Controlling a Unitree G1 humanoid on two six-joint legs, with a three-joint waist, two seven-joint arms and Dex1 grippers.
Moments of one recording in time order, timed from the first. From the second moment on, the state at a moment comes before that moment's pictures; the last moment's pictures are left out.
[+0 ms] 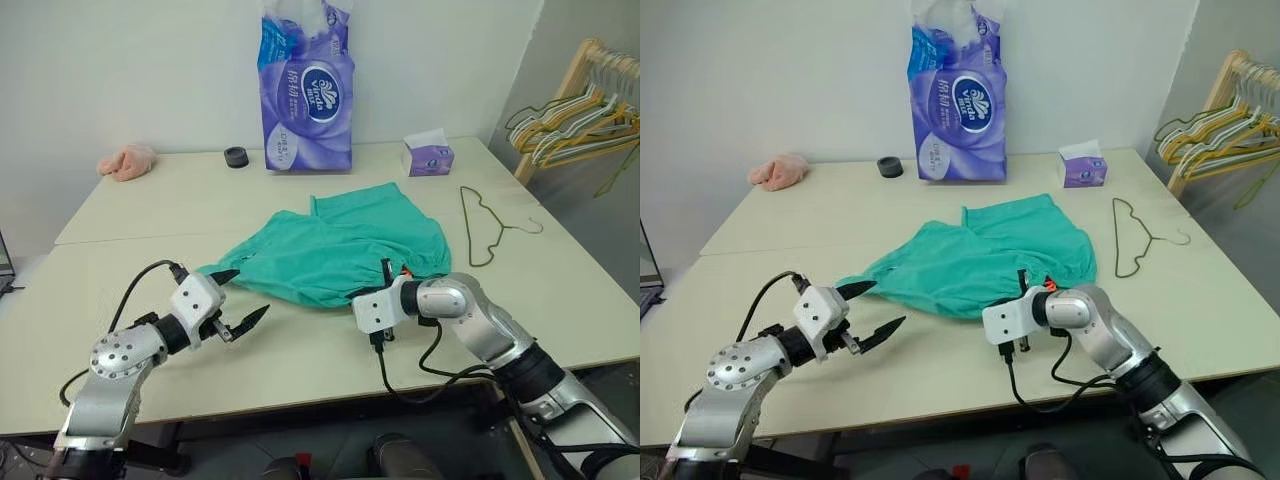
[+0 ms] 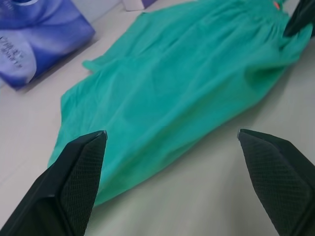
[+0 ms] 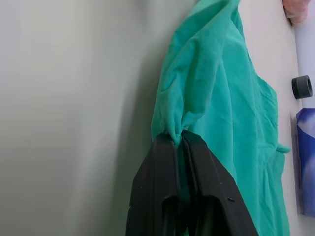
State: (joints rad) left arm -0.03 0.69 0.08 -0.01 -0.11 -0.10 -0.82; right arm -0.52 -0.52 0.49 -0.05 -0.40 -0.07 0.93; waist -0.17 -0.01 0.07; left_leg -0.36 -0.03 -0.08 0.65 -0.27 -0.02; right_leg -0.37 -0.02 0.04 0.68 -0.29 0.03
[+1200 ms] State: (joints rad) left arm -0.41 0.84 -0.21 0.72 0.52 -0.69 -0.44; right arm -0.49 -0.69 0.40 -0.12 -0.17 -0.17 1.07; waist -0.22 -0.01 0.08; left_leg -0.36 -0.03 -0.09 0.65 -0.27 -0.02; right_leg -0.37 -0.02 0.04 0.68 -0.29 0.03
